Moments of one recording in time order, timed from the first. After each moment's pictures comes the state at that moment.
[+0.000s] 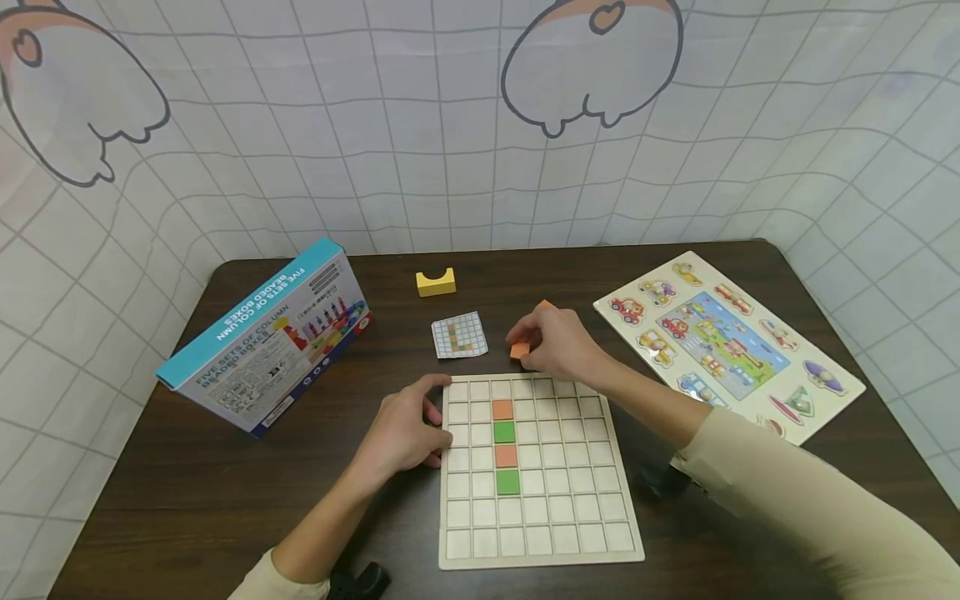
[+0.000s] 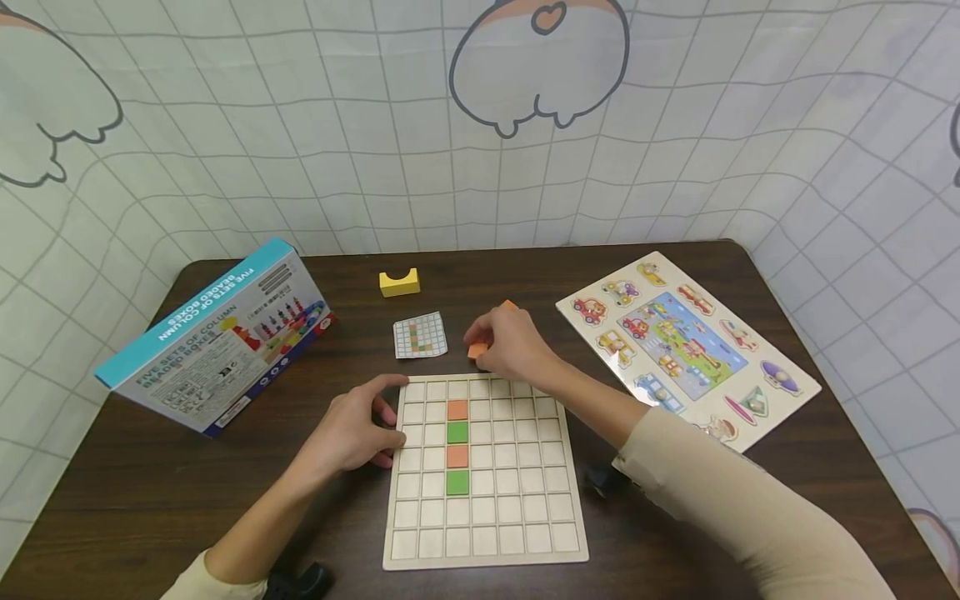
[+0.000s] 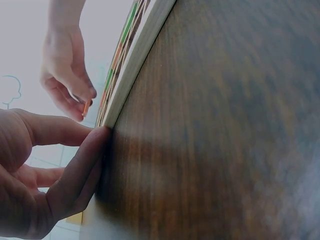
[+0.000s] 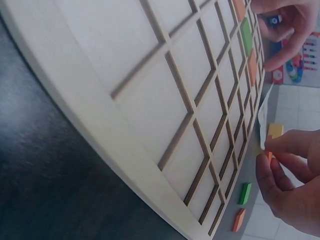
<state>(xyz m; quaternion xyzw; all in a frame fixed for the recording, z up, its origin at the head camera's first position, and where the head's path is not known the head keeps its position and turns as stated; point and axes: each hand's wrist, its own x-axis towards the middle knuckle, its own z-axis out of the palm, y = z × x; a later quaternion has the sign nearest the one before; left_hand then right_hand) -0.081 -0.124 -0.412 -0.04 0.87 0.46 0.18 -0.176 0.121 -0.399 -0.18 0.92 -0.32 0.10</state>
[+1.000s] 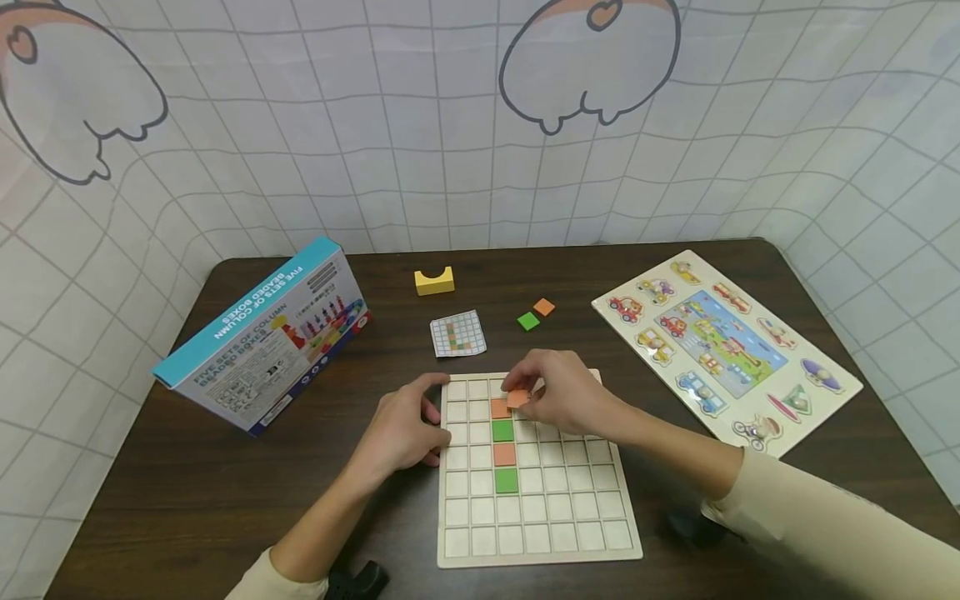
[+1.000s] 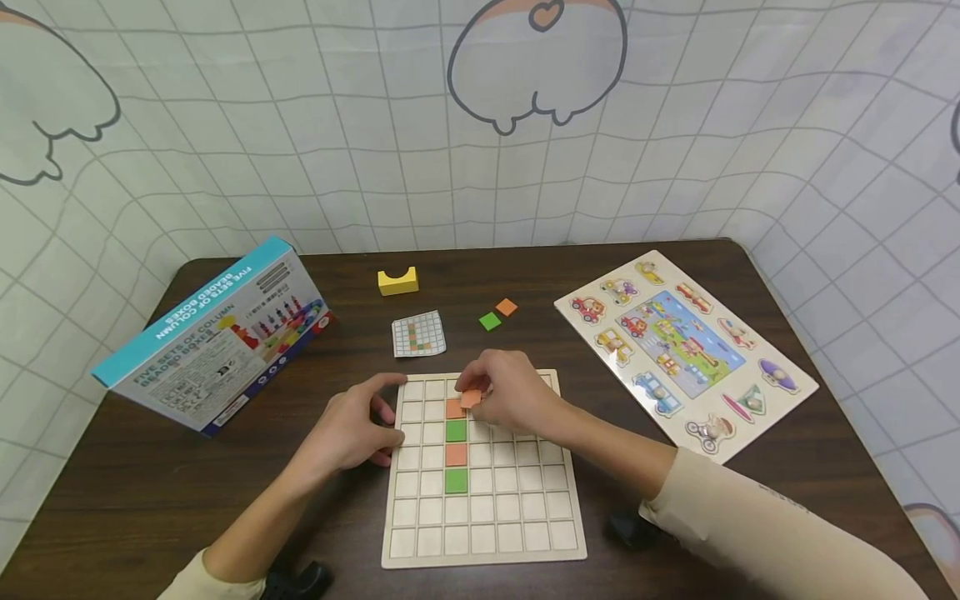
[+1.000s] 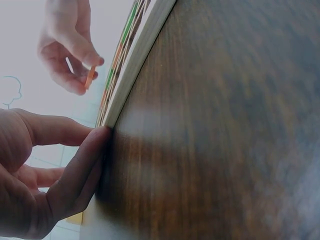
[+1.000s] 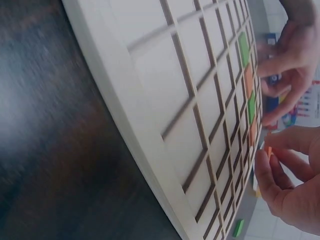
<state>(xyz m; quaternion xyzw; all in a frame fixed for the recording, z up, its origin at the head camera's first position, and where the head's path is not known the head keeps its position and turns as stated) -0.080 -0.124 -0.411 -0.04 0.87 0.46 0.18 -0.116 0.122 -0.396 -0.22 0.90 -0.35 0.13</state>
